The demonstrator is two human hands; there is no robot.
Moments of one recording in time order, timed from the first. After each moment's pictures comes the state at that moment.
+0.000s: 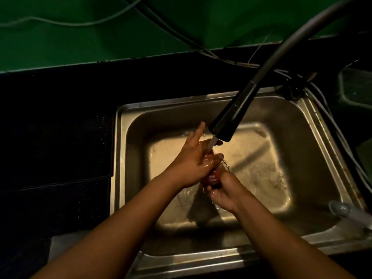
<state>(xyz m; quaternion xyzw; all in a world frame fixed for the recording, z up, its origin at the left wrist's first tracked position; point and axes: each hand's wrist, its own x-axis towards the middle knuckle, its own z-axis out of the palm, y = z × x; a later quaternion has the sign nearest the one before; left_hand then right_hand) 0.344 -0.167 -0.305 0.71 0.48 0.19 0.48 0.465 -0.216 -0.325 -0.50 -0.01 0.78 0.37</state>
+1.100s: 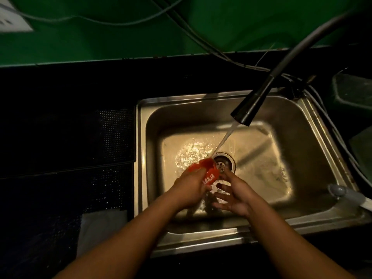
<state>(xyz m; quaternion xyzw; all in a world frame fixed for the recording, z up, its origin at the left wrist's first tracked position) 0.292 -0.245 -0.314 0.70 0.52 0.02 0.48 0.450 -0.268 -0.327 -0.64 -0.01 0.73 0.26</state>
